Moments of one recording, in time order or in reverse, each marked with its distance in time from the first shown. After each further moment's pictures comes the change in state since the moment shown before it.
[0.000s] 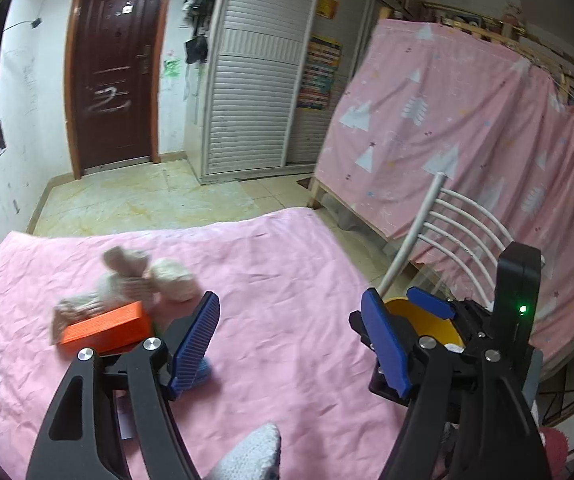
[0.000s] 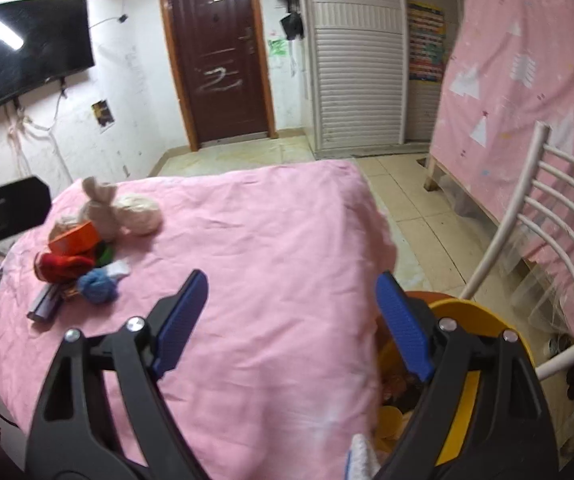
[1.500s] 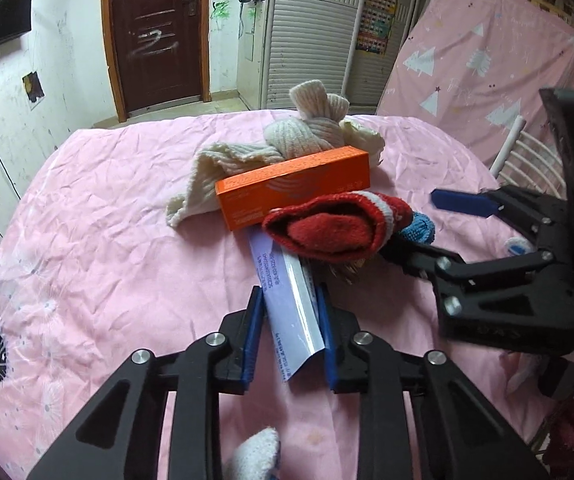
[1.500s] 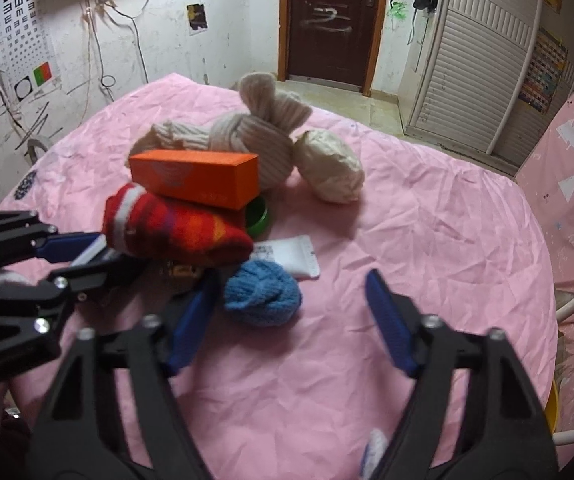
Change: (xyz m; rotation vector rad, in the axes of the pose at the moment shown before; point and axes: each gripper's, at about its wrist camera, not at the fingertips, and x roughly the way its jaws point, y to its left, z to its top) left arm 0.003 0.137 -0.082 -0.042 0.212 0.152; right arm 0.065 0.157 0.000 -0.341 0.216 0.169
